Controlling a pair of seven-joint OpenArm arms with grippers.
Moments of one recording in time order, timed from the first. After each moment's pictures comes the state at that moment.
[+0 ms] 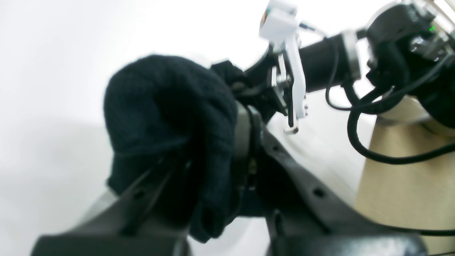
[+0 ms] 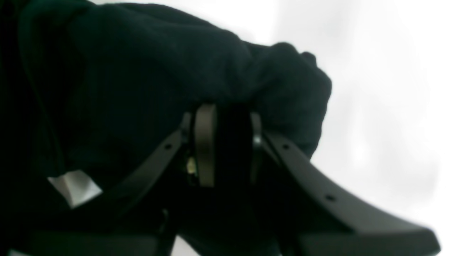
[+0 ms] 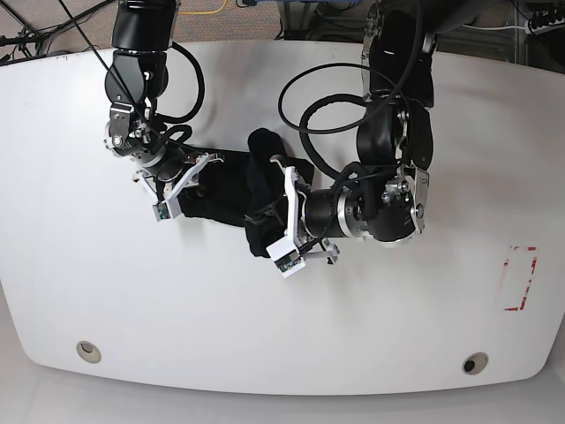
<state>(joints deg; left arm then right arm) -18.0 6.2 7.5 97.3 -39.5 -42.8 80.8 -0.7 7.0 10.4 82.8 18.6 26.9 -43.2</state>
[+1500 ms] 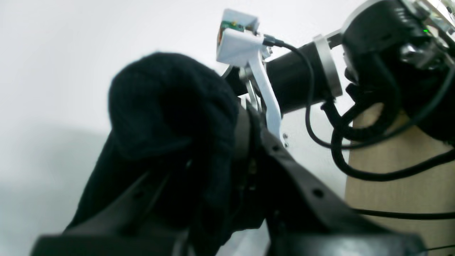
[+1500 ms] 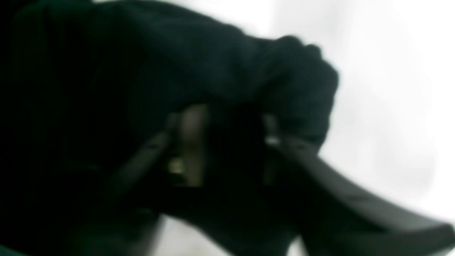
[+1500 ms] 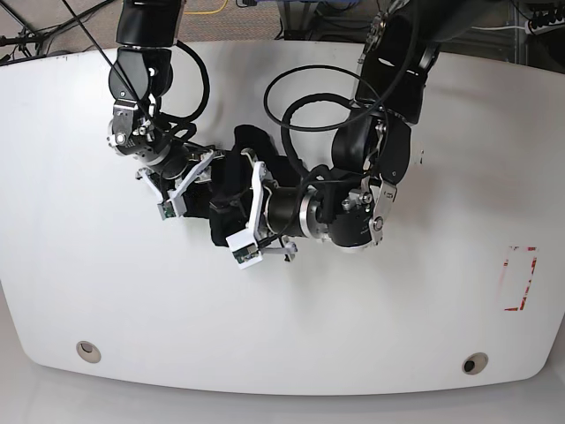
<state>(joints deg) -21.1 6.1 17.8 89.9 -39.8 -42.8 73.2 -1.4 5.1 10.8 87.5 18.0 26.5 -47.8</state>
